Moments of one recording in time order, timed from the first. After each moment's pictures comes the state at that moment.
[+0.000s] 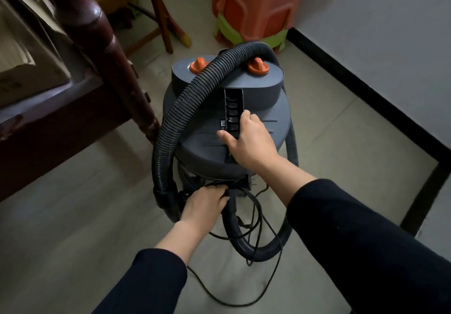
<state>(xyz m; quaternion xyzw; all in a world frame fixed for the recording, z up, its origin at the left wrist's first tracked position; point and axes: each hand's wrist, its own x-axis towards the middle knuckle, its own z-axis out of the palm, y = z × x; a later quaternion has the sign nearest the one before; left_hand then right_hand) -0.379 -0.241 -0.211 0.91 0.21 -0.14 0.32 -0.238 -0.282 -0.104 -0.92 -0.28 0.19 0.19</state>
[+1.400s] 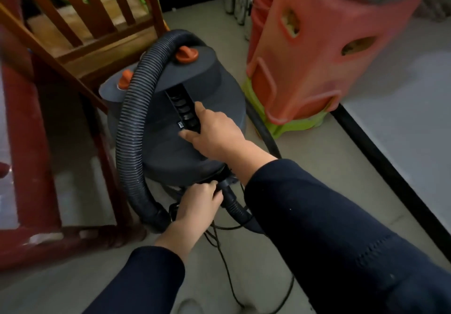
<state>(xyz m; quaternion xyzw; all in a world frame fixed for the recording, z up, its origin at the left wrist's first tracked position) 0.024 -0.033 -0.194 0.87 0.41 -0.09 0.26 0.145 0.003 -0.105 -0.80 -0.50 0.29 0.16</state>
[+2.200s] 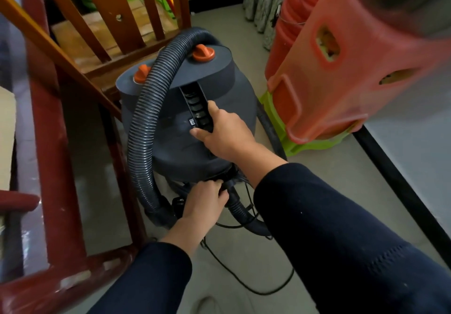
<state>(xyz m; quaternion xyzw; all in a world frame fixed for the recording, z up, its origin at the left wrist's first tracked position) 0.024 0.063 -0.201 0.85 0.41 -0.05 0.31 0.148 0.100 -0.107 -0.81 -0.48 0.30 0.17</state>
